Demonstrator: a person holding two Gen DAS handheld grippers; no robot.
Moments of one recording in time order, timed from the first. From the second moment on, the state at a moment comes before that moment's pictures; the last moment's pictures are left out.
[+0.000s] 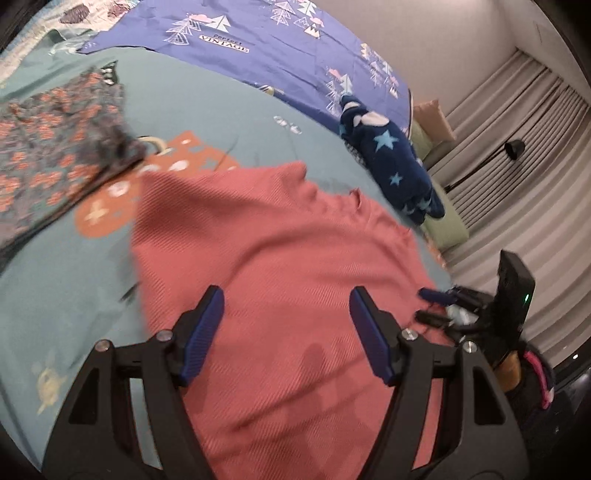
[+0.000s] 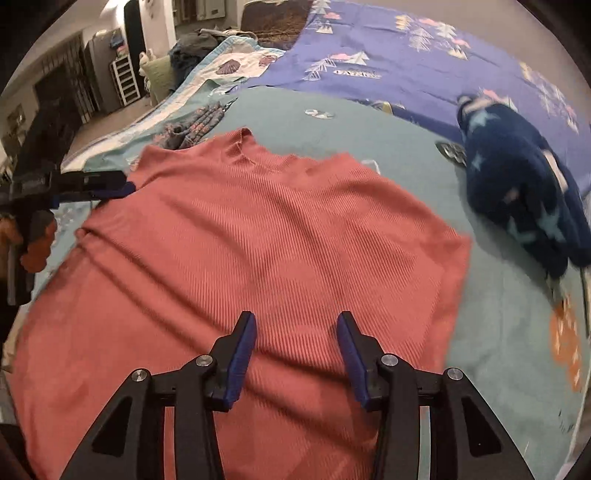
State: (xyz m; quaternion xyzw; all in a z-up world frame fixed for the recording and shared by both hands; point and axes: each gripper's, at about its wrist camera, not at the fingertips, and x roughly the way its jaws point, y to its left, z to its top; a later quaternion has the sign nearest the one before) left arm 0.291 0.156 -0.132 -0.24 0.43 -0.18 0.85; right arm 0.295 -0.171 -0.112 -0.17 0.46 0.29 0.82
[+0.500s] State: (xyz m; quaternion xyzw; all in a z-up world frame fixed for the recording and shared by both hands) left arm 0.115 0.161 -0.109 -0.26 0.46 -0.22 0.82; right arm 0.124 -0.345 -0.088 0.09 0.52 0.35 0.77
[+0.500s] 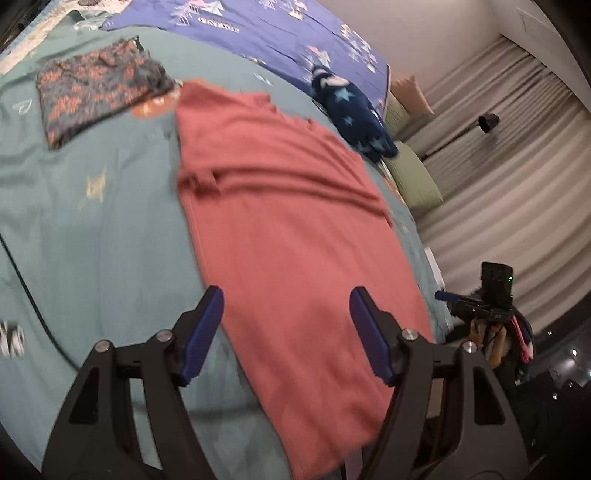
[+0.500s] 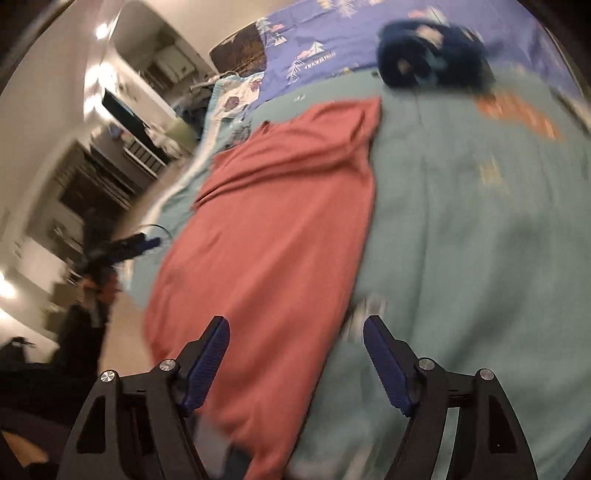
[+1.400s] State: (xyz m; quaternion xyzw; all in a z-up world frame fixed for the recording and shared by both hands) left arm 0.011 0.138 -0.162 -0.35 0.50 -0.30 0.73; right arm 0.059 -0.312 -0.162 0.18 0.58 0.39 0.69
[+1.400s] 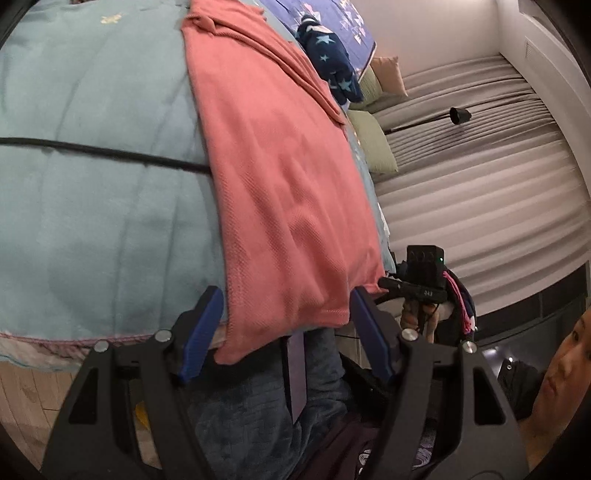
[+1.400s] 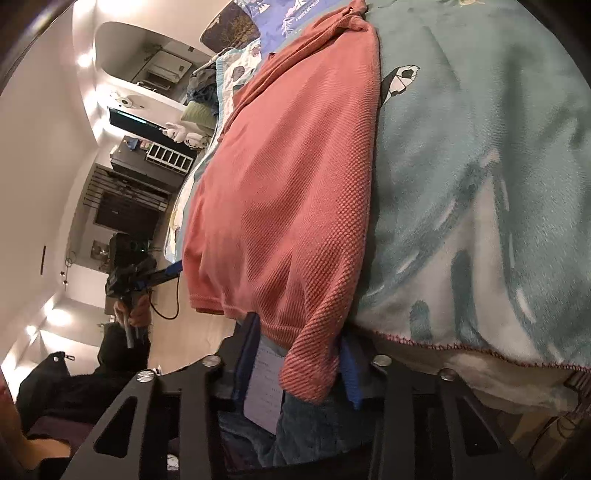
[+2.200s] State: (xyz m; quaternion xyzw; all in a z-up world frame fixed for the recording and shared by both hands) left arm 0.026 0.127 -0.162 -0.38 0.47 -0.28 0.74; right arm 0.059 -0.308 -0.153 0.20 0.54 0.41 0.71
